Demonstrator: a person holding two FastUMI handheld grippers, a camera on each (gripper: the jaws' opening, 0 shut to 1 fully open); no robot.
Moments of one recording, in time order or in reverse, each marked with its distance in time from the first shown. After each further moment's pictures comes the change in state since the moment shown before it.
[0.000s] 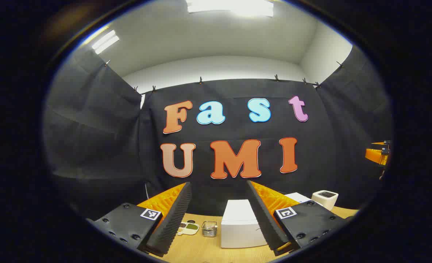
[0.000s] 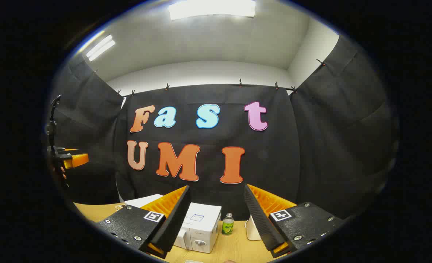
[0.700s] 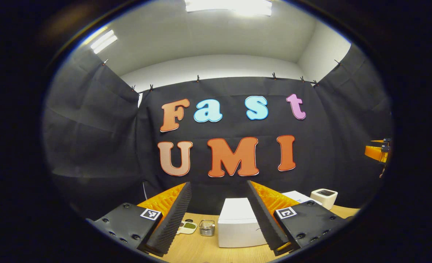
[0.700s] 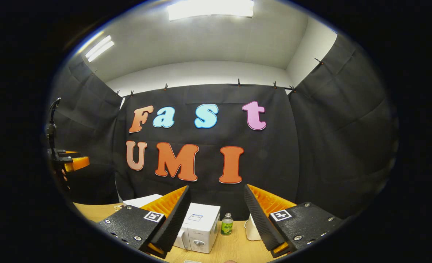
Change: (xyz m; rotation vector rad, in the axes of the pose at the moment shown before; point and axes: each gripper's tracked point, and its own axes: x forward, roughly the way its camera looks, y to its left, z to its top) left arm 0.004 -0.008 -0.010 0.002 0.014 -0.014; right arm 0.003 -0.007 -0.007 0.004 0.003 -0.006
